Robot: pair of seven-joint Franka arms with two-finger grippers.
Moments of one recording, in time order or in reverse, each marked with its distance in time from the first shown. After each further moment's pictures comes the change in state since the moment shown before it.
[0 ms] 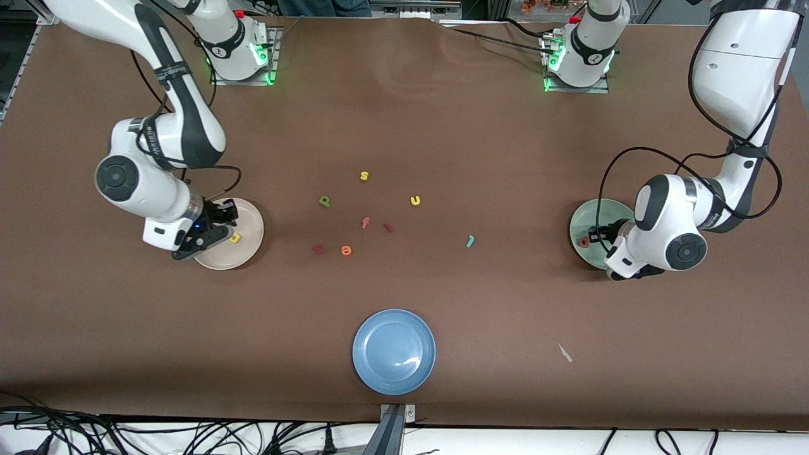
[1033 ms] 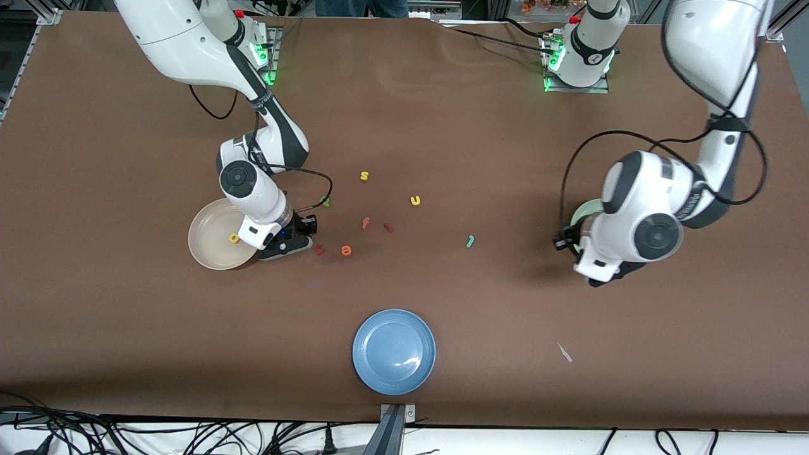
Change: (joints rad) left arm -0.149 -0.080 0.000 0.154 -0.109 -0.164 -0.277; right arm 0.256 0.235 0.017 0.011 0.001 0.398 0.455
